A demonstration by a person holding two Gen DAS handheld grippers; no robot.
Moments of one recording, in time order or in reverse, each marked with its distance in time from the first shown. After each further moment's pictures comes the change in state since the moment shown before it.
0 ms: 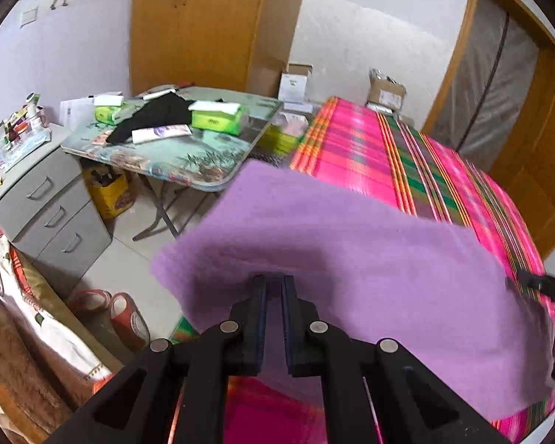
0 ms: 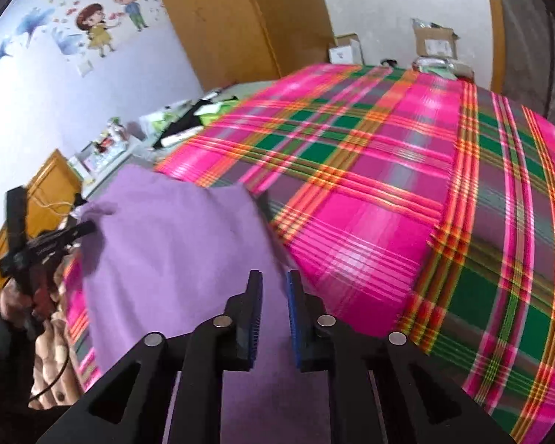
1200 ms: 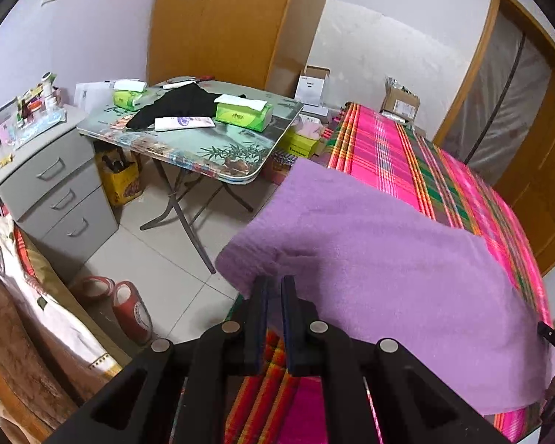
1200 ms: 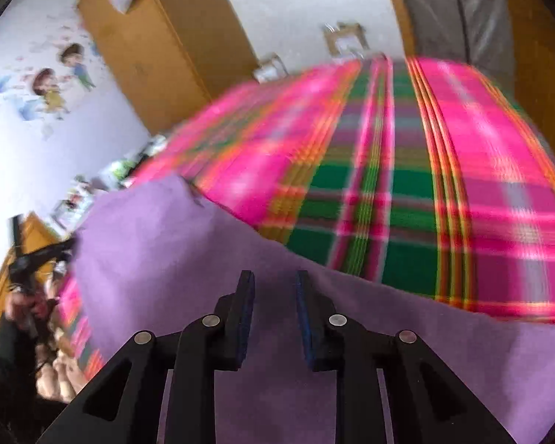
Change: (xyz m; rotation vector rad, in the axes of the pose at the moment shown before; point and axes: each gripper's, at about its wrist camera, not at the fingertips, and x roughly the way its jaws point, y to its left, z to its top) left arm -0.018 0.042 -0.008 -0.078 -0.009 -0.003; right arm -0.071 -0.061 -0.110 0.306 -0.114 -0.163
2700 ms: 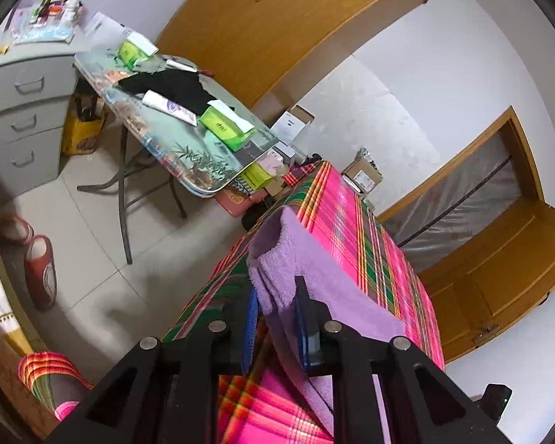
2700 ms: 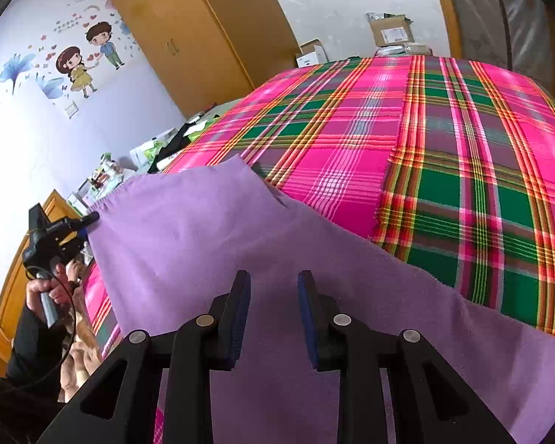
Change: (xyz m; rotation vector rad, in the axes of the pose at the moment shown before) left arm 0.008 0.046 0.011 -0.361 -0.089 -0.340; right arm 0.024 0.083 0.006 -0.108 0.038 0.149
